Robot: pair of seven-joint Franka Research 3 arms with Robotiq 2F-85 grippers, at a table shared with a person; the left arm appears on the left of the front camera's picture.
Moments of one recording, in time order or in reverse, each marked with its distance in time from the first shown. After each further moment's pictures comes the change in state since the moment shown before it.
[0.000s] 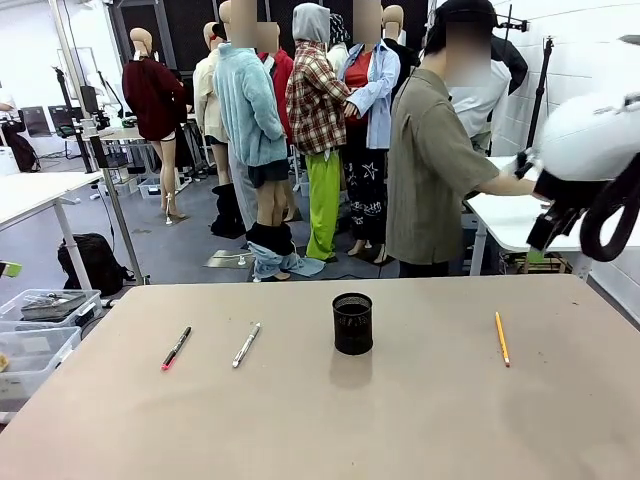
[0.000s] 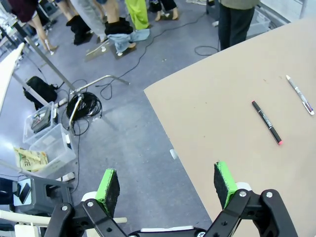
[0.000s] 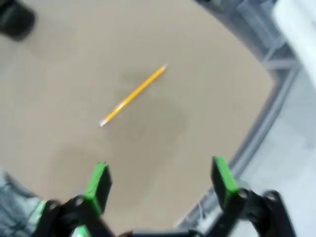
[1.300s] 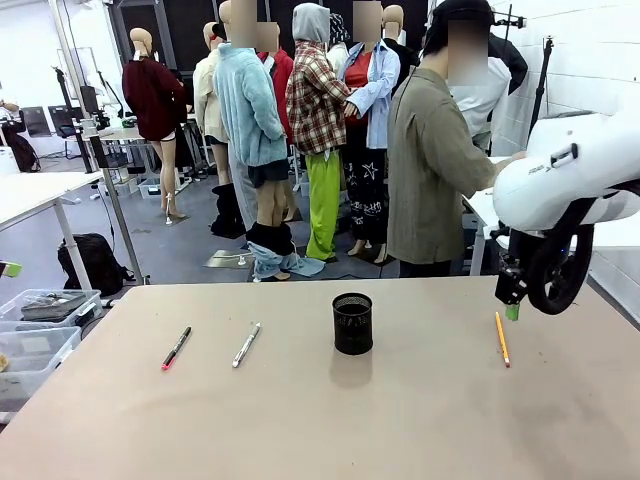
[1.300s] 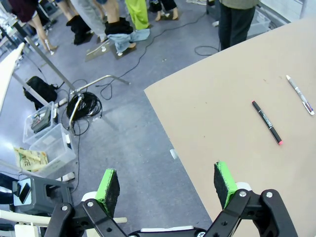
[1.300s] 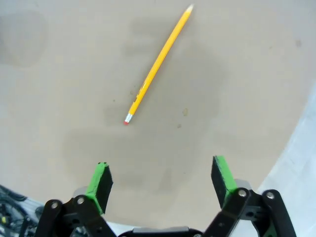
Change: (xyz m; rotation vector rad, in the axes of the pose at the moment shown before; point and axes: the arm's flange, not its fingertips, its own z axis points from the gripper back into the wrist) left arm 0.000 0.000 0.000 0.001 0.000 0.001; right arm 0.004 0.026 -0.102 0.092 0.252 -0.373
